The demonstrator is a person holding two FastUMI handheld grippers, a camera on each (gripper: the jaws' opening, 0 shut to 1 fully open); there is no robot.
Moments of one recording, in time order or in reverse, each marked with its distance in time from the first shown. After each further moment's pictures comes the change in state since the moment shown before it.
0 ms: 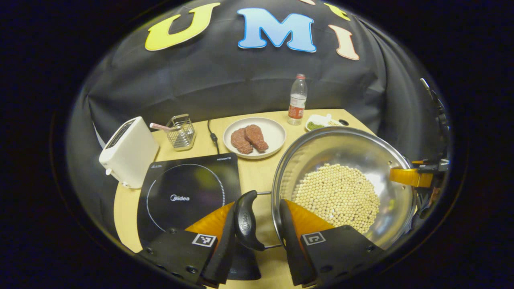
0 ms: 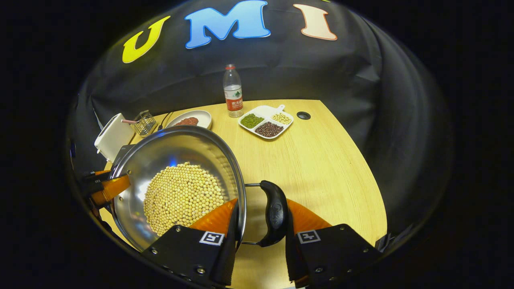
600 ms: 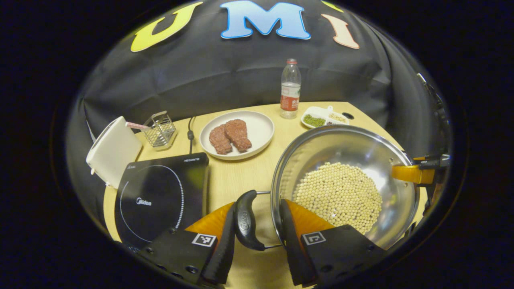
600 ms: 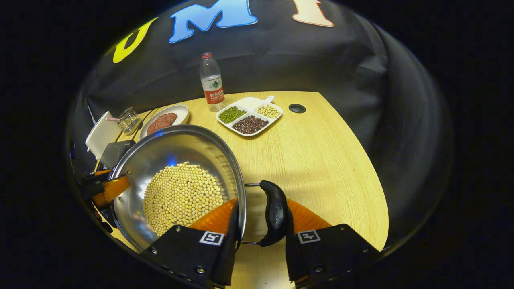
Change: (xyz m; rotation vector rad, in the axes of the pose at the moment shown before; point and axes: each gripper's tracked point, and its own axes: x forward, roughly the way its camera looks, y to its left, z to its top) left arm 0.074 -0.059 0.000 0.018 0.013 0.032; right arm 0.067 -0.066 0.006 0.002 0.021 0.014
